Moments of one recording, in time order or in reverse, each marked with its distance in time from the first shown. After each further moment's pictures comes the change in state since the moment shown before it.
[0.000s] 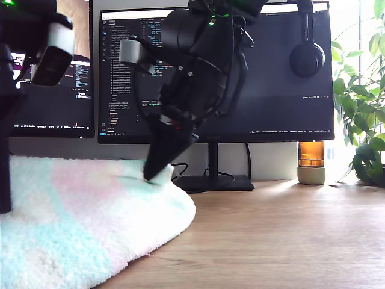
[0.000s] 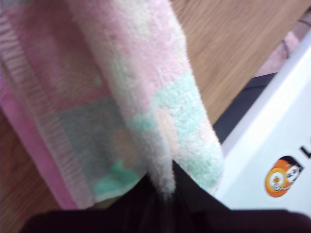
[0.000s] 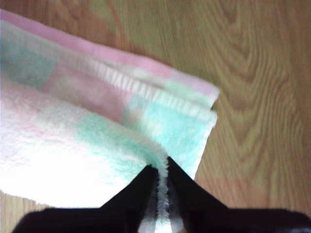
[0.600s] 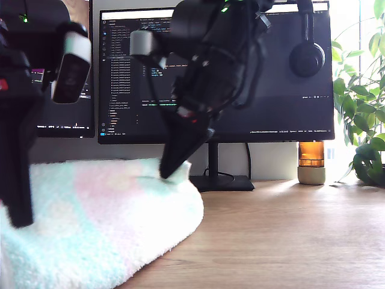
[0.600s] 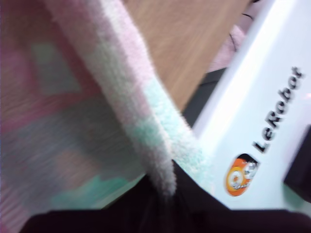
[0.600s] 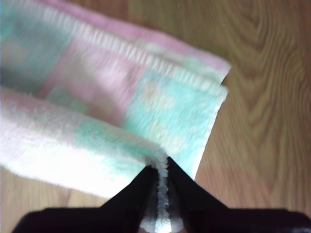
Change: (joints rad) left arm -0.015 0.084 0.000 0.027 0.163 0.050; right arm -0.008 -0.063 -0.055 -0.060 0.044 0.000
